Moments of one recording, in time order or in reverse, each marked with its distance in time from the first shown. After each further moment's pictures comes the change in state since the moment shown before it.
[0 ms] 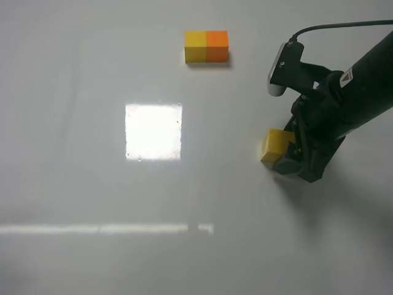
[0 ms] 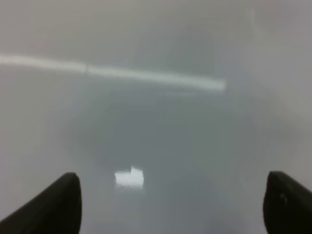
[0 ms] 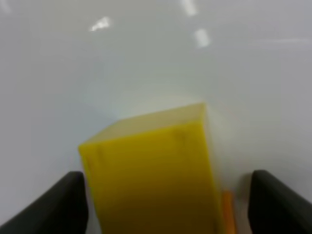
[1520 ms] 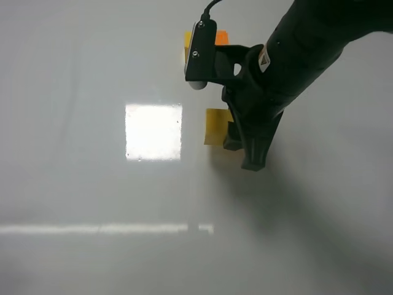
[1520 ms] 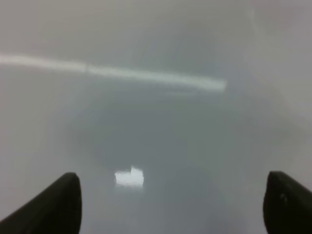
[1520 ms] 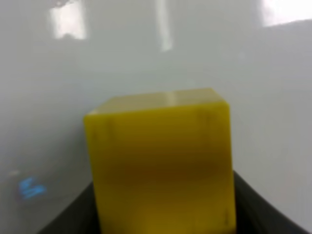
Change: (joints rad) left arm 0.000 0.000 0.000 0.000 0.000 0.000; right arm 0.342 0.188 -0.272 -0.309 0.104 0.120
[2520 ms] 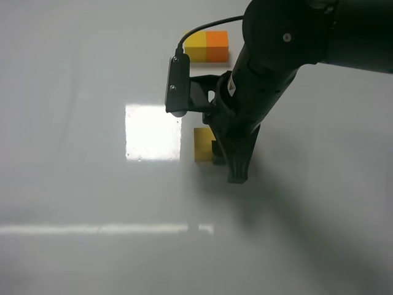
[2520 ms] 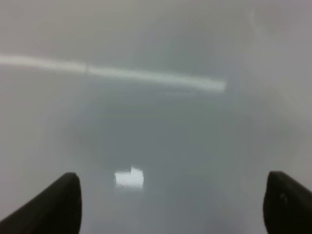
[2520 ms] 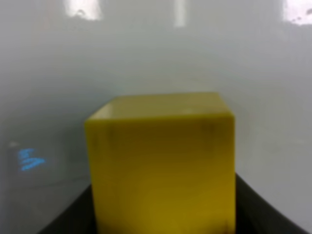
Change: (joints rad) left arm 0.000 0.000 0.000 0.000 0.000 0.000; right arm 0.019 0.091 -0.024 -0.012 0.013 -0.060
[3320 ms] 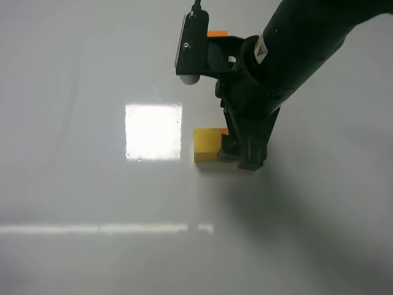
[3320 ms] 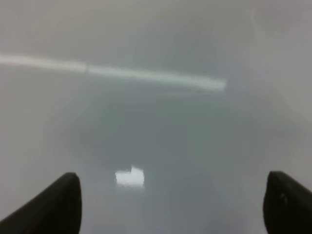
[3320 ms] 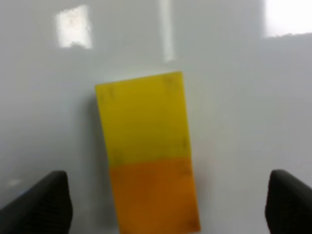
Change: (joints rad) left arm 0.000 0.000 0.000 0.000 0.002 0.004; right arm 0.022 -0.153 0.000 0.025 0.034 0.072
